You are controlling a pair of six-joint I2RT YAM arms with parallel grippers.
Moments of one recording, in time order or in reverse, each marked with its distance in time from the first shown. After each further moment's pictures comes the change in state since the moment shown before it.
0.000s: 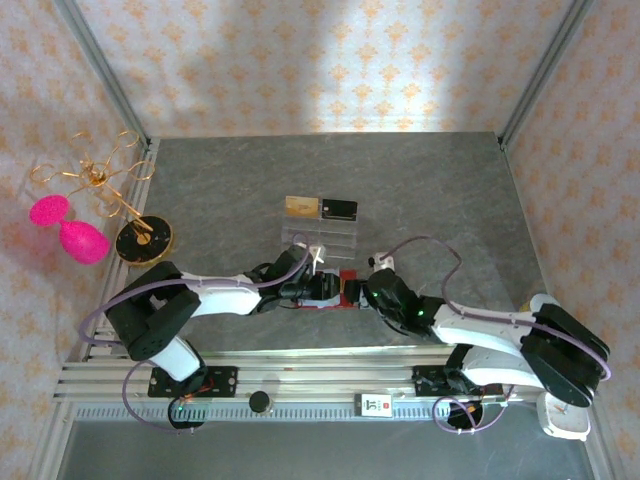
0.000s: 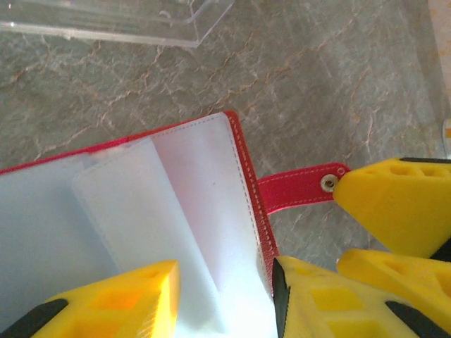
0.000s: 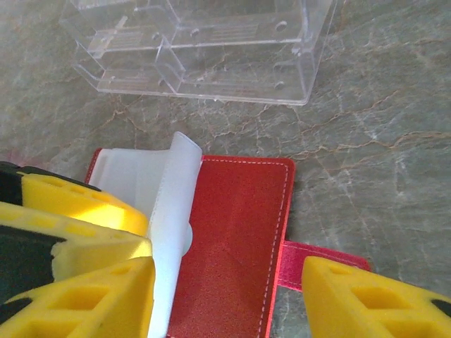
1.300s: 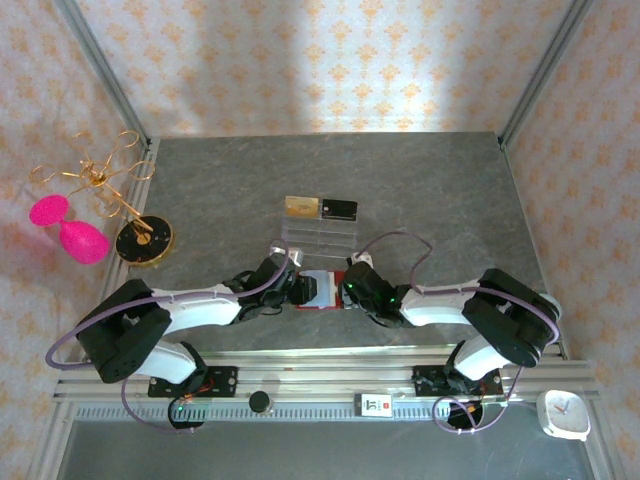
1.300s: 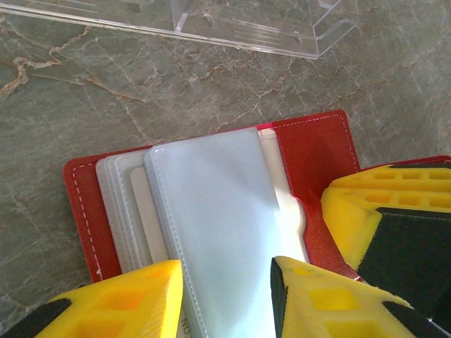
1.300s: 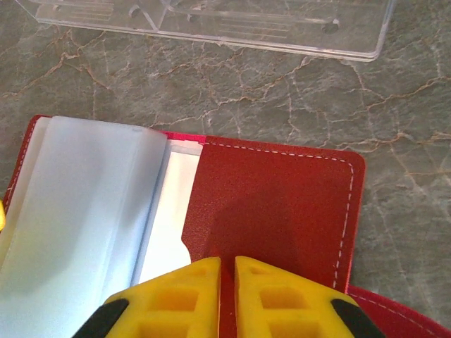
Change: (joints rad) left arm 0.036 -0.166 -0.129 -0.122 -0.162 0.053; right arm 0.003 0.363 0.151 0.046 -0.062 -0.047
